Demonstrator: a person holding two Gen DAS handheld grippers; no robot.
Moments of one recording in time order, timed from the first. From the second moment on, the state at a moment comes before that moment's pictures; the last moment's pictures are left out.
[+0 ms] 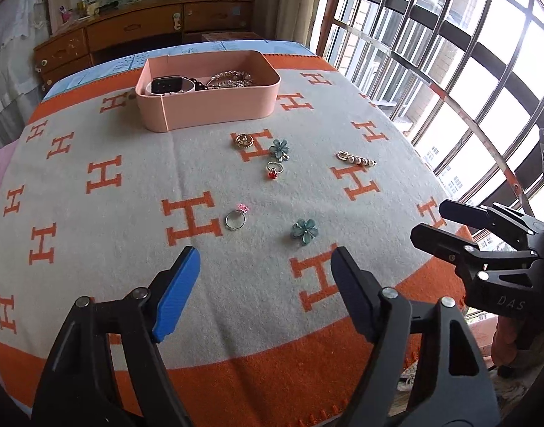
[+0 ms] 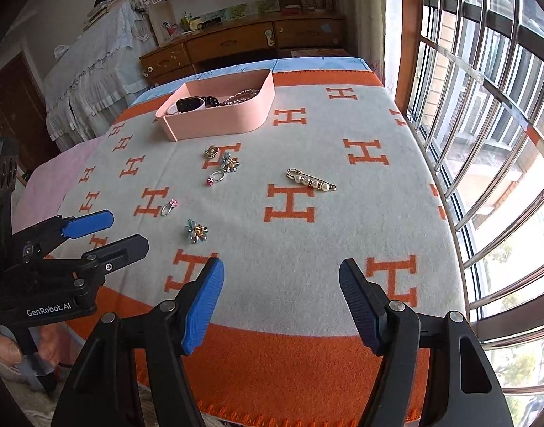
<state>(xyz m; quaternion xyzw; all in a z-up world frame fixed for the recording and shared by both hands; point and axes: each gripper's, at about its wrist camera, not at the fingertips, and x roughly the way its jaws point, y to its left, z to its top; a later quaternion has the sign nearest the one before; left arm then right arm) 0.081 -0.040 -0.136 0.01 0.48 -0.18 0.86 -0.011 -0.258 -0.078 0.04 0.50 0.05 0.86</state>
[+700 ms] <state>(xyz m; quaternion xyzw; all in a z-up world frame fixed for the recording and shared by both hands) 0.105 -0.088 -0.175 0.07 0.49 -0.21 0.84 0.014 -0.286 -0.110 0.08 0.51 0.04 0.85</state>
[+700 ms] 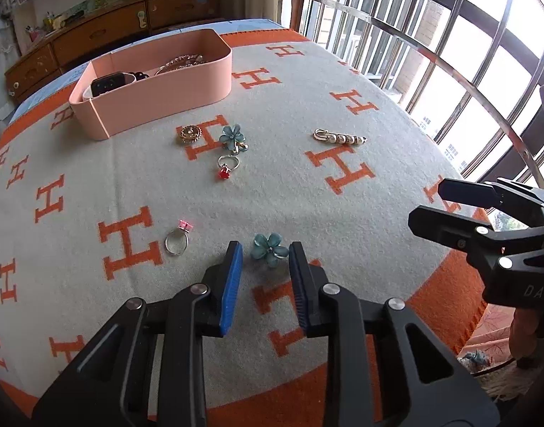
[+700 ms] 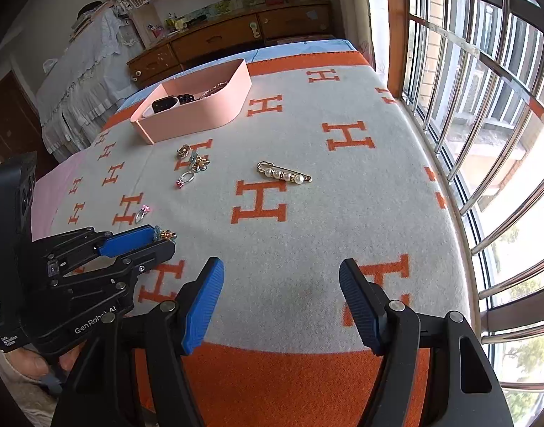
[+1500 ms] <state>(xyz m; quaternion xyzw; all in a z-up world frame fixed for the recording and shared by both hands) 0.113 -0.016 -0.148 -0.02 0.45 -0.18 0.87 0.126 -0.188 -0.116 0.00 0.49 0.10 0.87</state>
